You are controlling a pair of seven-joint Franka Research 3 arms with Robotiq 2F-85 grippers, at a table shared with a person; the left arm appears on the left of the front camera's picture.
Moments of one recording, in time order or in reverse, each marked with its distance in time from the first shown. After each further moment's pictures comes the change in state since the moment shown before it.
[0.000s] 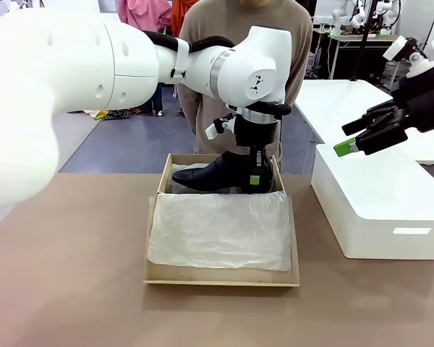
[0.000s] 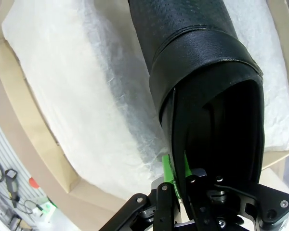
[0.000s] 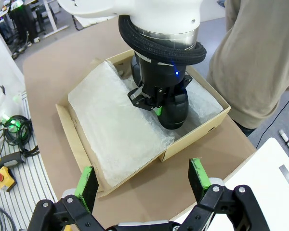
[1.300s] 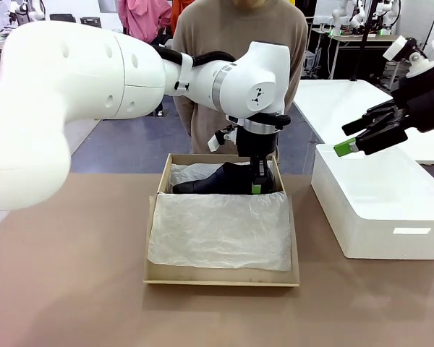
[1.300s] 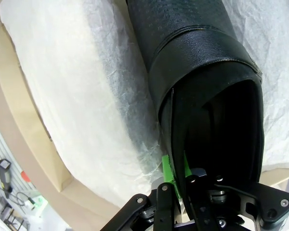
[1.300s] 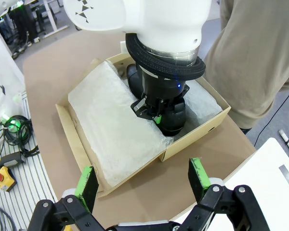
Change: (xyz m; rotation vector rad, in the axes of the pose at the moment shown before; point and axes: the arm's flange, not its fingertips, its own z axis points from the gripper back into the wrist) left arm -0.003 -0.003 -0.028 0.046 0.009 0.074; right arm 0.000 0.000 0.000 0.000 0.000 0.000
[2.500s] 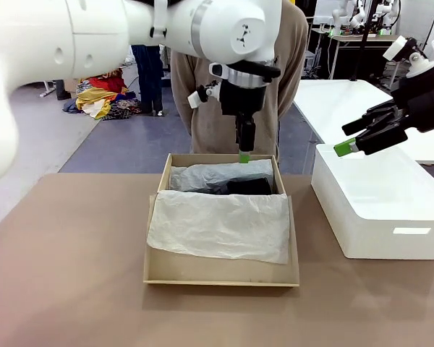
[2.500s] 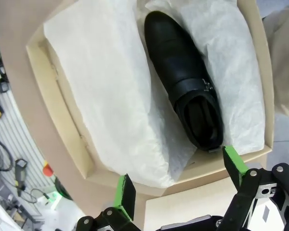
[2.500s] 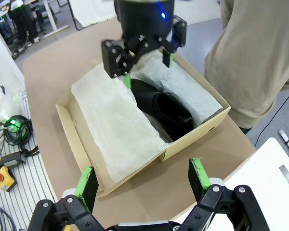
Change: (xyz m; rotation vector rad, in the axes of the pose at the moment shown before) left arm 0.041 0.016 0.111 -0.040 -0.030 0.005; right arm 0.000 0.000 0.000 0.000 0.000 0.000
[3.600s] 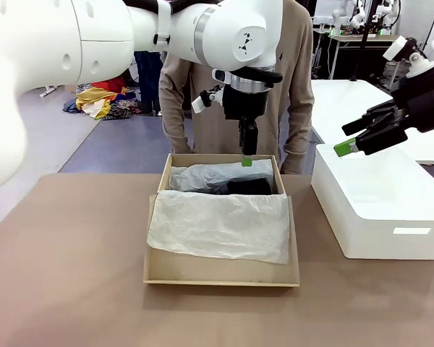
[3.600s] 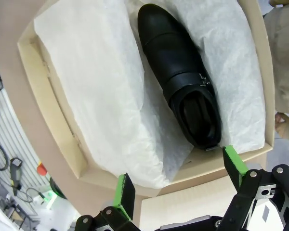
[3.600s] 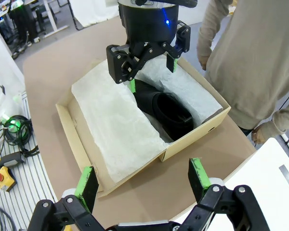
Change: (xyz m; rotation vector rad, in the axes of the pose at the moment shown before) left arm -0.009 -0.005 -0.015 -0.012 0.020 -0.013; right arm 0.000 0.000 0.000 0.000 0.000 0.000
